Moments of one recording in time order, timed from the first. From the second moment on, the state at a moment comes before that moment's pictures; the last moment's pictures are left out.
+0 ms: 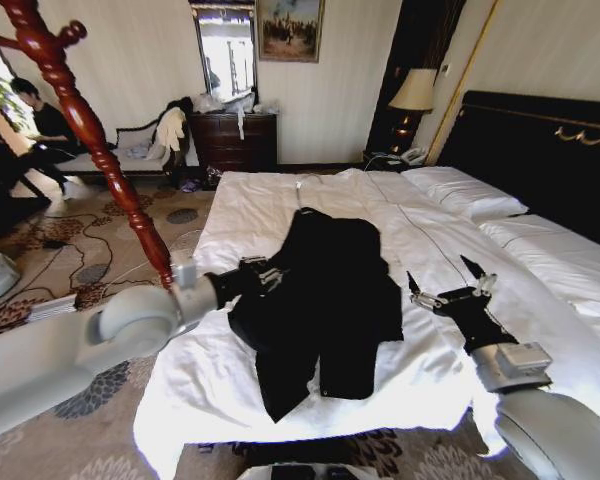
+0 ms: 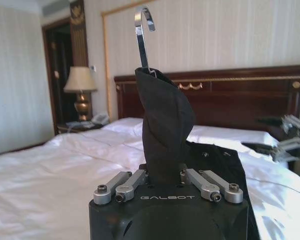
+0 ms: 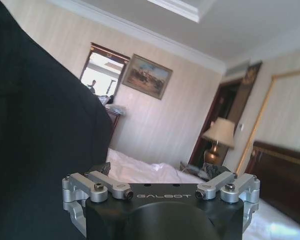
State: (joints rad) left arm 0.25 -0.26 0.42 -2.36 -1.32 0.13 -0.10; right arm -1.83 0.88 0.93 2.50 0.44 -0.19 0.29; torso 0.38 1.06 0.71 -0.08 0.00
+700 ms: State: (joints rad) left arm 0.64 -0.25 0.08 -2.37 -1.20 0.07 -0.13; right arm -2.00 1.23 0.92 2.40 0.23 0.17 0.04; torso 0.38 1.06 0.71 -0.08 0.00
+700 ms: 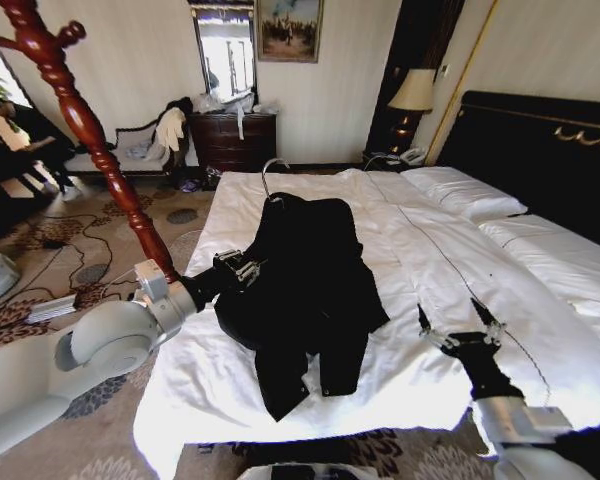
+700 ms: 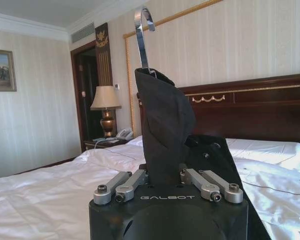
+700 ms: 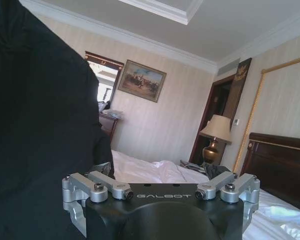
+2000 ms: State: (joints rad) left arm 0.43 -0.30 0.01 -2.25 -1.42 0.17 -0.35; right arm -2.01 1.22 0.92 2.40 0.25 0.17 0.02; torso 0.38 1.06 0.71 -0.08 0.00
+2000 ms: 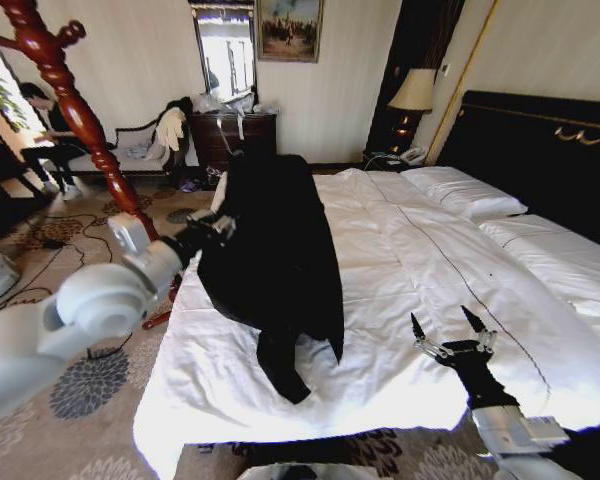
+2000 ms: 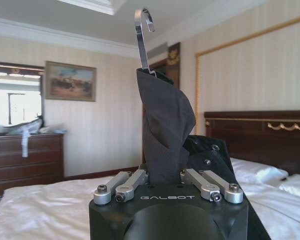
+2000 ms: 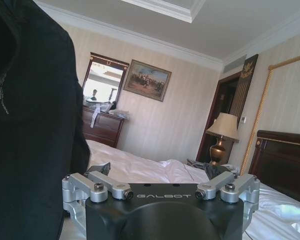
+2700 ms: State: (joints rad) left arm 0.37 -0.28 -0.10 -2.11 -1.56 0.27 -0.39; right arm -2.01 1.22 0.92 2.40 0.25 0.17 0.02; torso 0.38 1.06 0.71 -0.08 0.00
